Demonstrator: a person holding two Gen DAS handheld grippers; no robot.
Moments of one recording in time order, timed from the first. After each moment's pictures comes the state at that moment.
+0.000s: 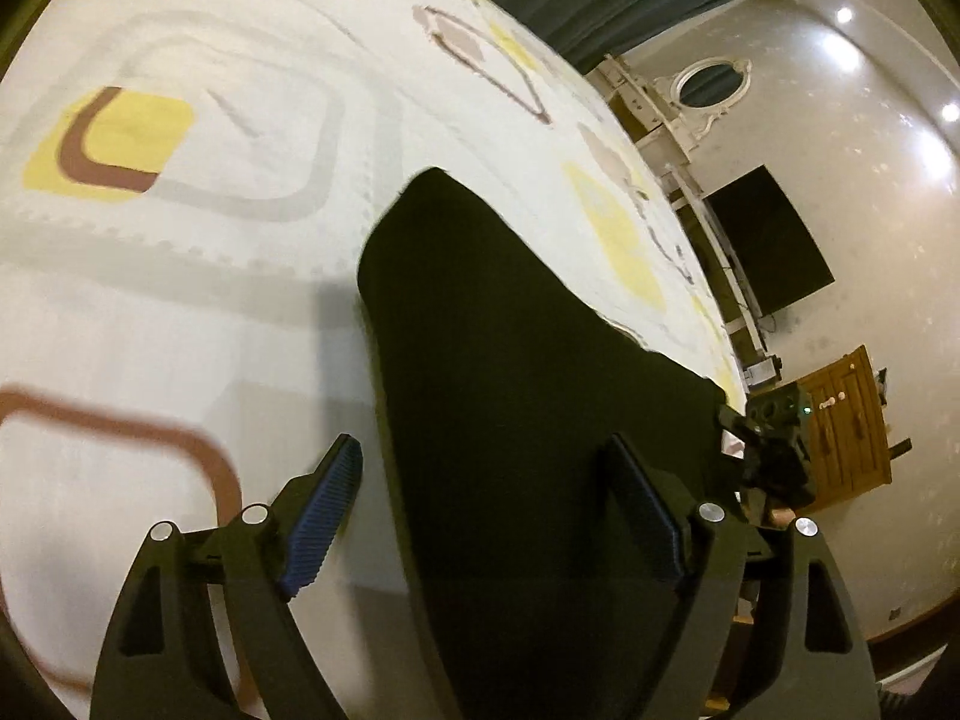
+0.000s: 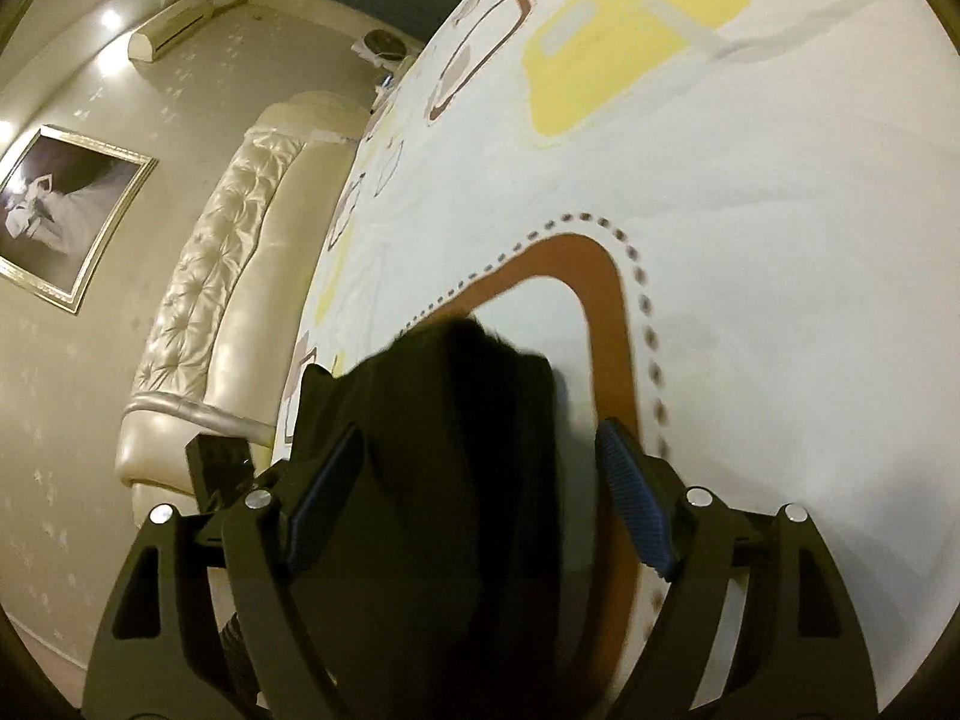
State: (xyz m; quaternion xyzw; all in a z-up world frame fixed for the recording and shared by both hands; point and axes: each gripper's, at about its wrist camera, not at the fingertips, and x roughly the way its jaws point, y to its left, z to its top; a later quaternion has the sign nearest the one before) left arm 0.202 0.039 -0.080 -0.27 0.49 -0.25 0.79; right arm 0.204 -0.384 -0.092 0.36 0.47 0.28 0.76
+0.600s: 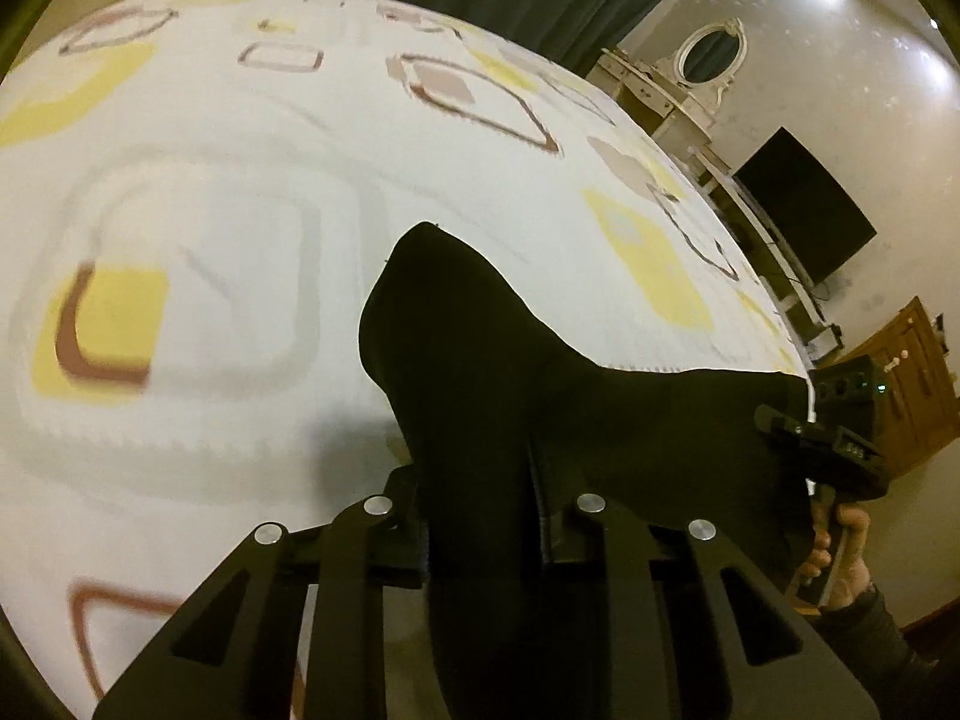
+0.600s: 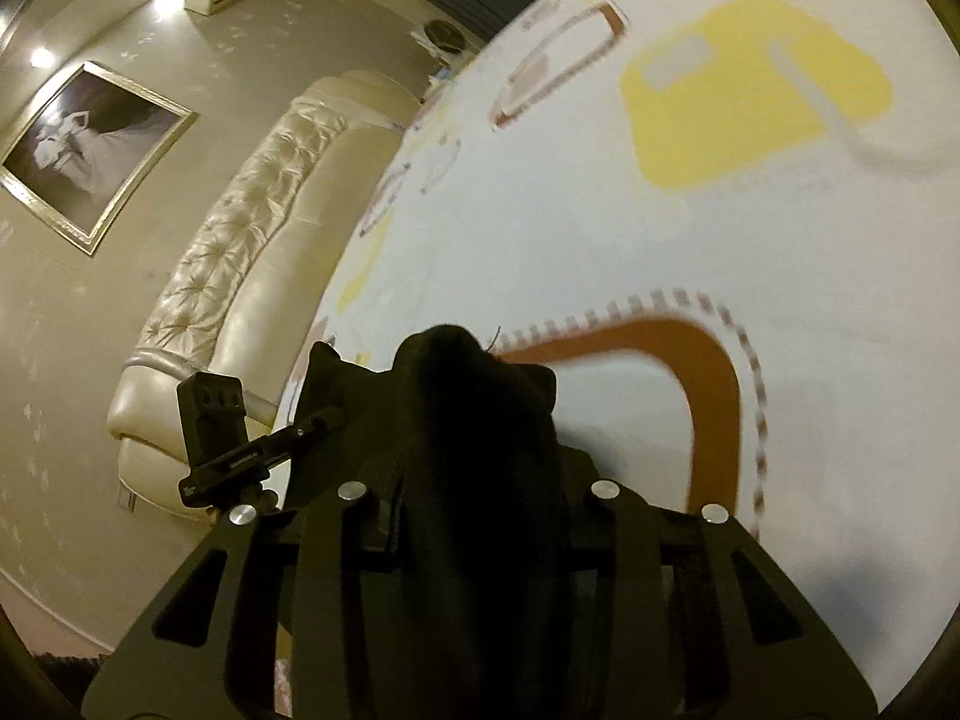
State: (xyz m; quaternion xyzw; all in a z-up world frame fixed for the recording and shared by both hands) left arm 0.236 0.014 -0.043 -0.15 0.46 -0.21 0.85; right arm 0.240 -0.352 -0.057 0.30 0.43 0.33 0.79
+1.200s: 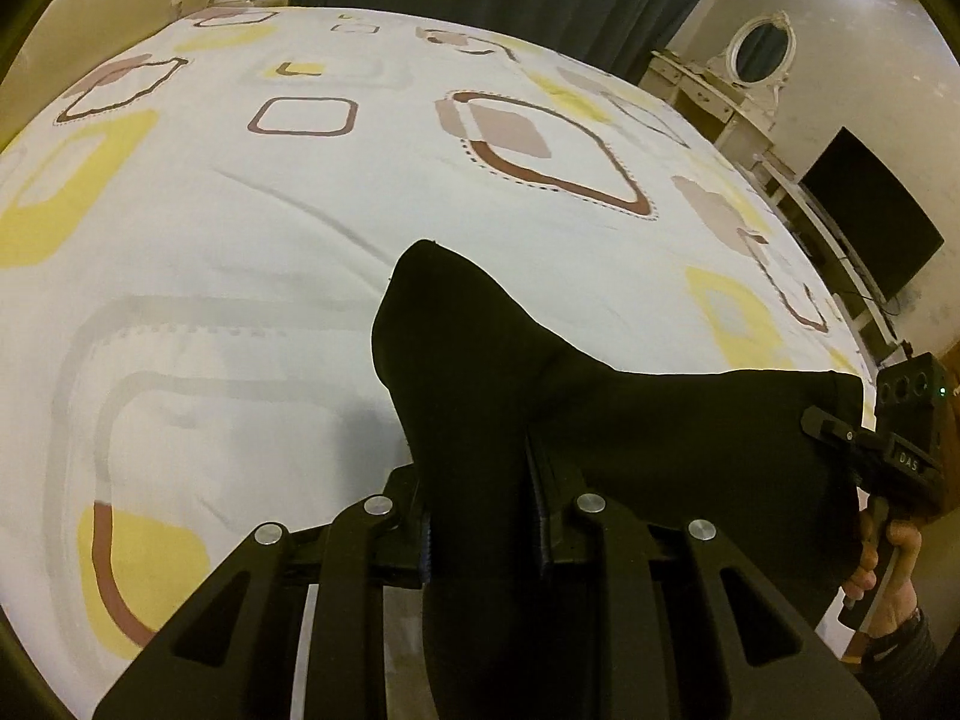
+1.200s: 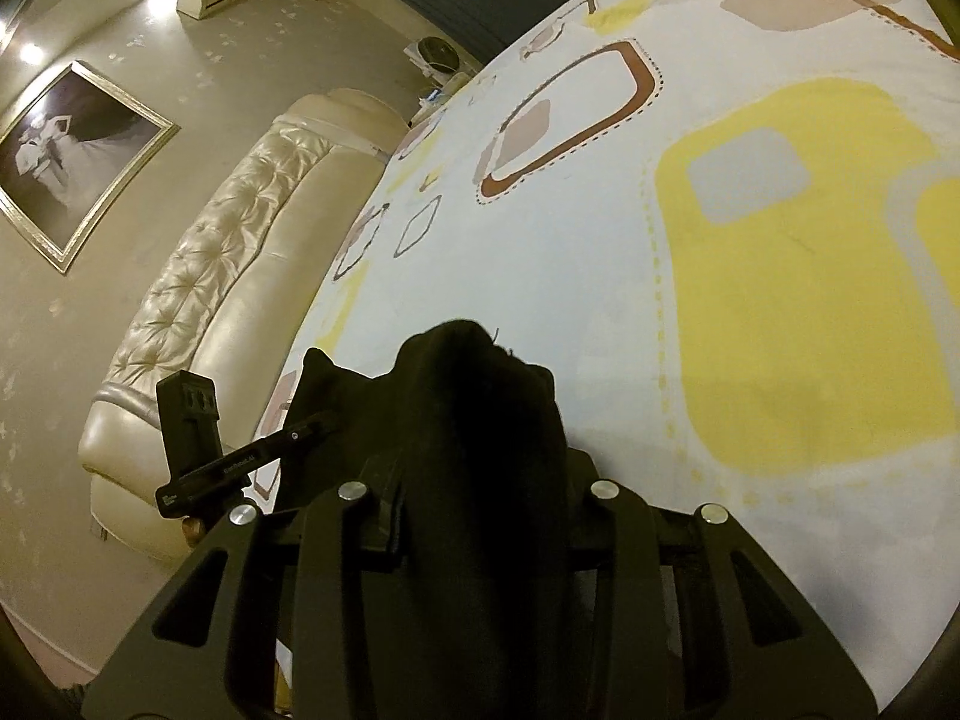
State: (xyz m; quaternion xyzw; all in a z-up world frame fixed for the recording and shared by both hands) left arm 0.351 0.020 -0.043 -0.11 0.47 -0.14 0.87; right arm 0.363 -0.338 -0.064 0.29 0.42 0.31 0.80
